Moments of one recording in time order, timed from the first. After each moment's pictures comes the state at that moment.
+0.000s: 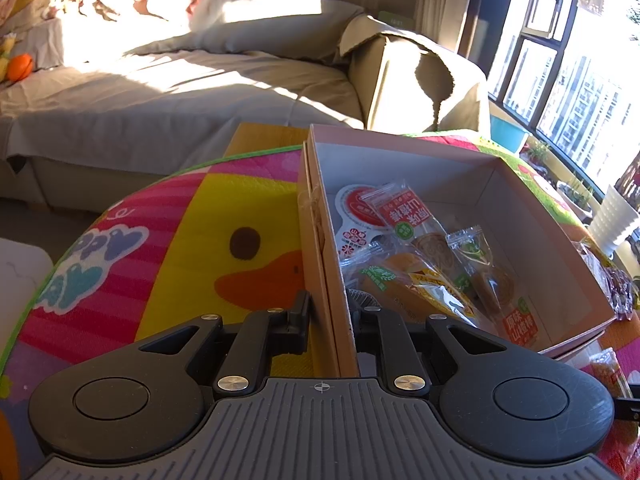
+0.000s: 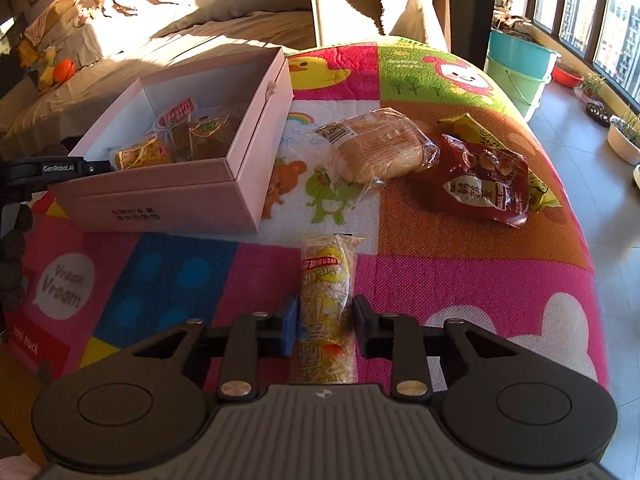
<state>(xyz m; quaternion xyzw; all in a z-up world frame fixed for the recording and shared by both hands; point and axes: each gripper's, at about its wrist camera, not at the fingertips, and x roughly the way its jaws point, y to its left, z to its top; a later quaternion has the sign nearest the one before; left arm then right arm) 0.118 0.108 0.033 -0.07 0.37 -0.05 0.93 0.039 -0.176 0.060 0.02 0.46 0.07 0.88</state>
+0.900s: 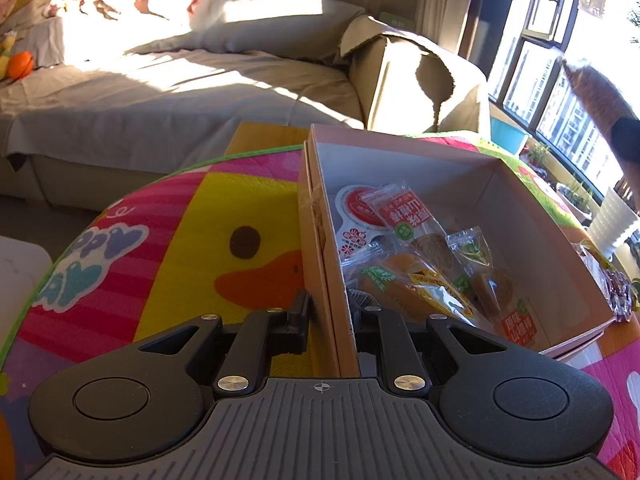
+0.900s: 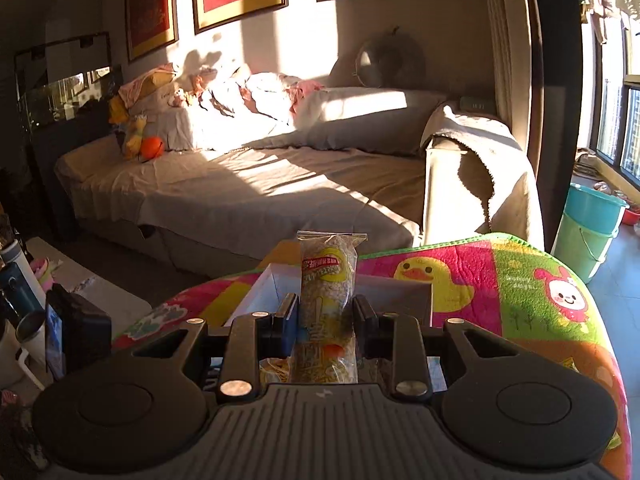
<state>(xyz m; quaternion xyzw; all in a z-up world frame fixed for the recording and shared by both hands) 0.119 0.108 0.032 -0.07 0.37 -0.05 0.93 0.096 -0.075 0.168 -0.01 0.27 0.18 0.94</state>
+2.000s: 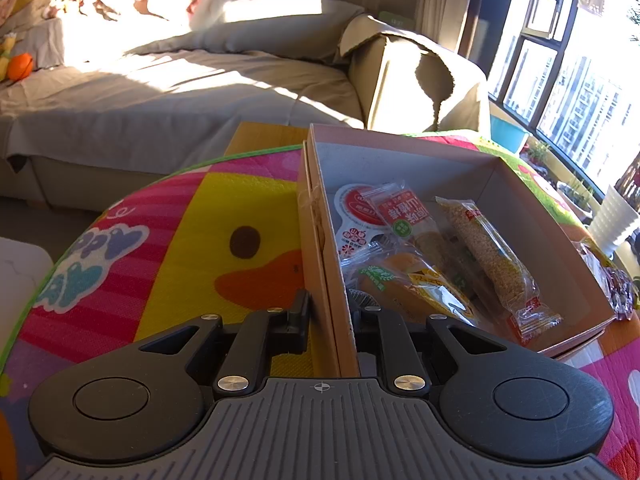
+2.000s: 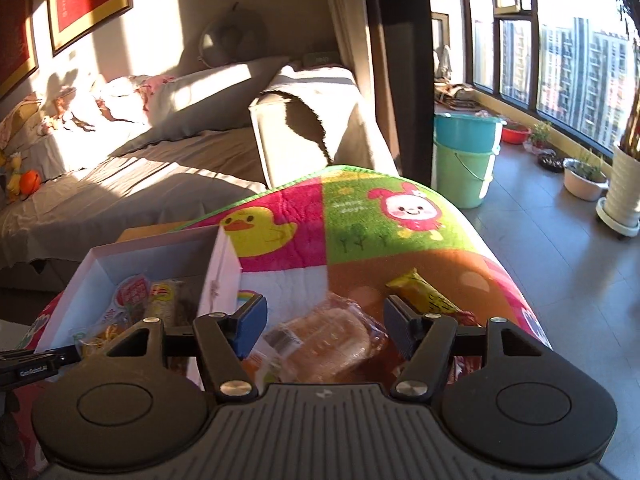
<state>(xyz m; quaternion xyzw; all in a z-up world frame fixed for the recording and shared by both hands) 0.119 0.107 0.032 -0.07 0.37 -0.05 0.93 0.101 -0.209 0.115 0.08 0.32 -0.02 0.94</state>
